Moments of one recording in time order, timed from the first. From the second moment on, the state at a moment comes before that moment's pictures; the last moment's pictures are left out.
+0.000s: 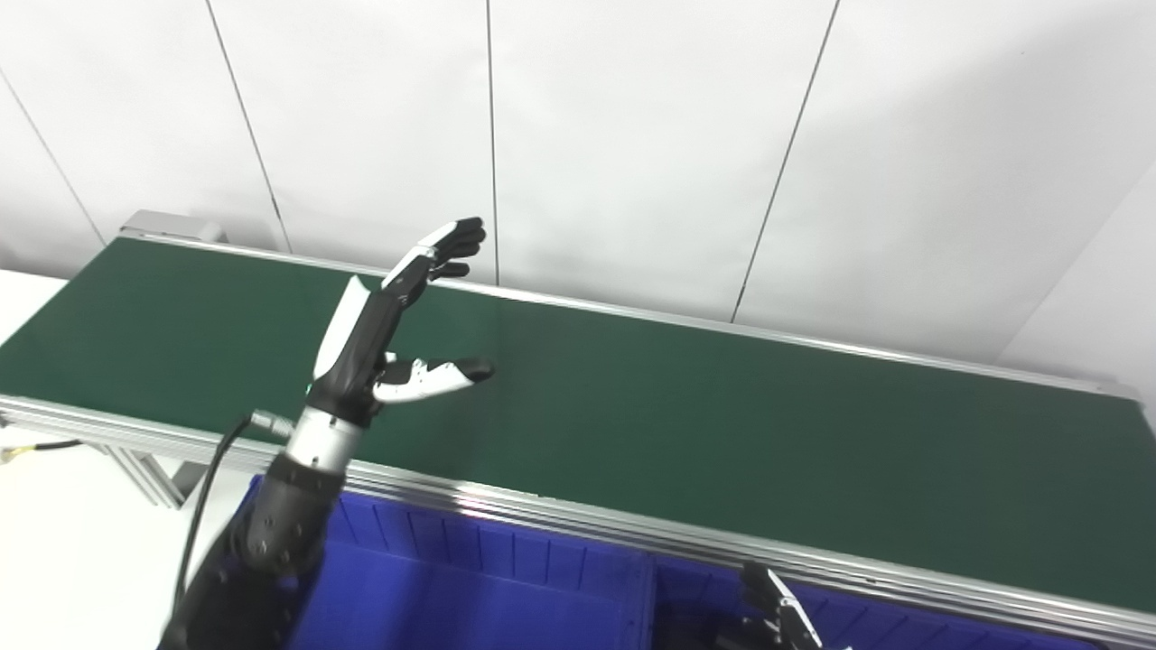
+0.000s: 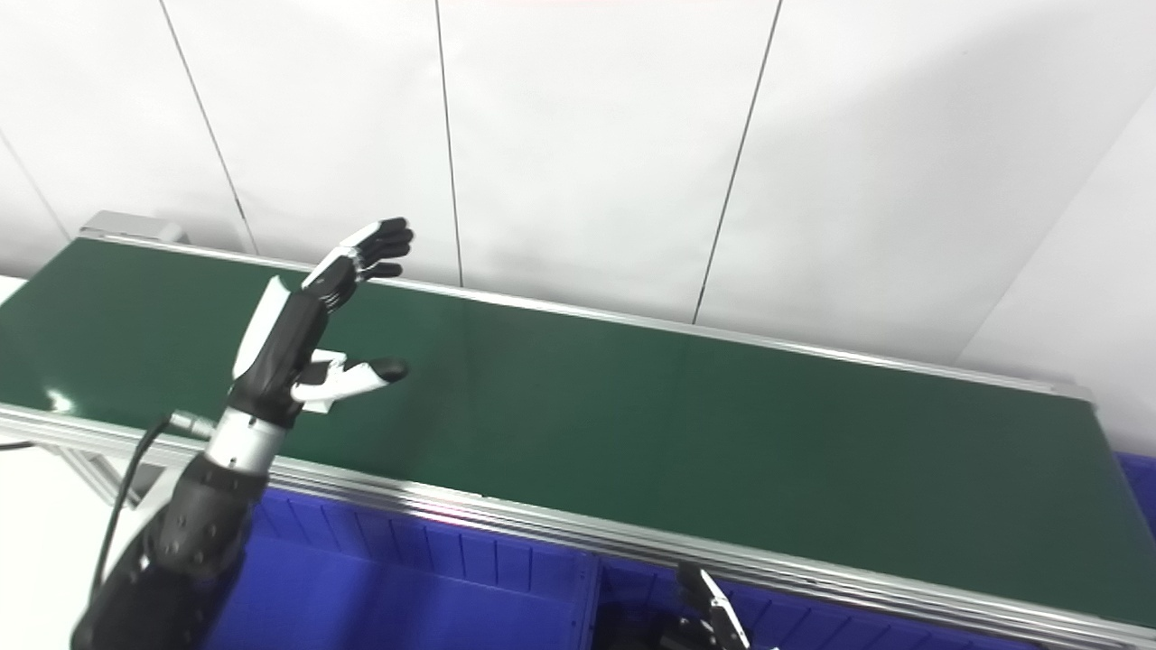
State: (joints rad) left arm -0.27 0.35 -0.04 0.17 0.19 -0.45 0.00; right arm 0.25 -0.11 0.24 0.16 -0.25 -0.42 -0.14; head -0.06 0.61
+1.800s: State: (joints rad) left arm -0.57 0.47 -0.34 0.75 0.58 -0.27 -0.15; right arm 0.24 -0.18 0.26 0.15 -0.10 -0.42 -0.17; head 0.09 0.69
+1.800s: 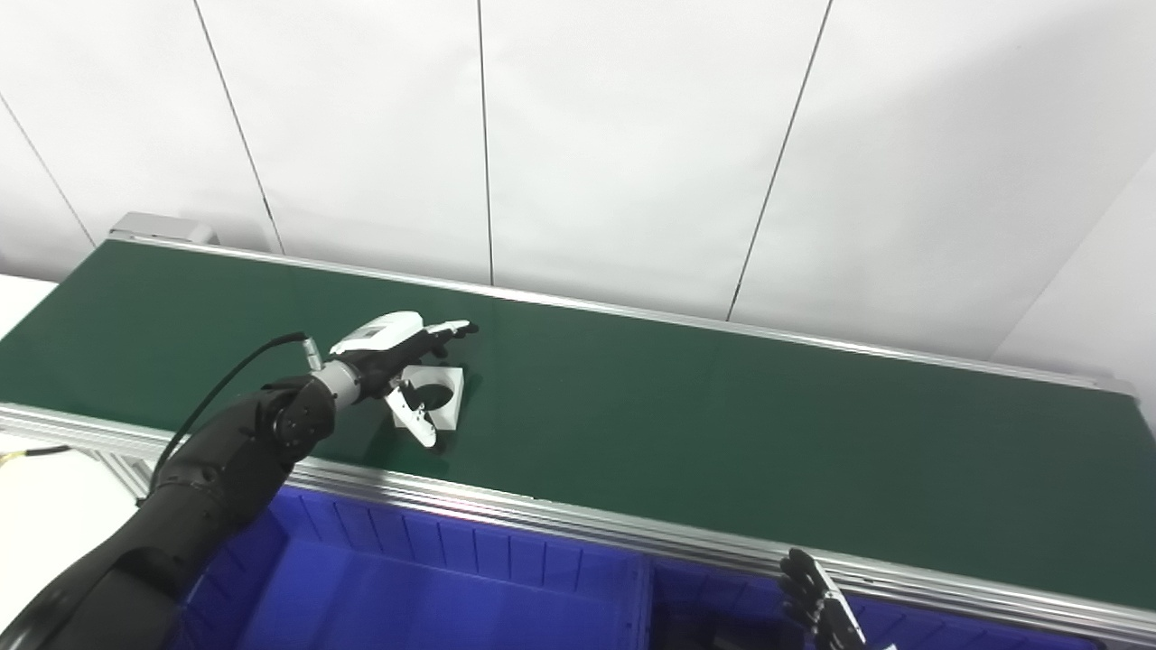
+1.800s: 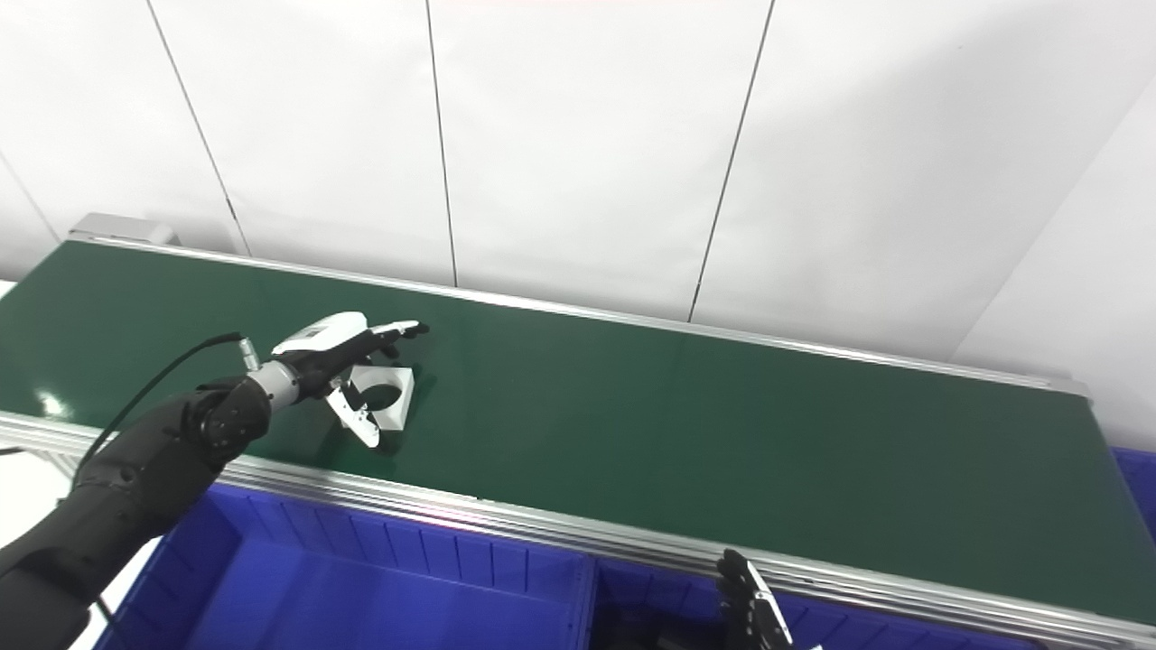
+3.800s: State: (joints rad) left arm 0.06 0.28 -0.26 -0.06 0.35 -0.43 0.02; right arm 0.31 -0.09 0.23 0.03 -0.21 -0.42 -0.17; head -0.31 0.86
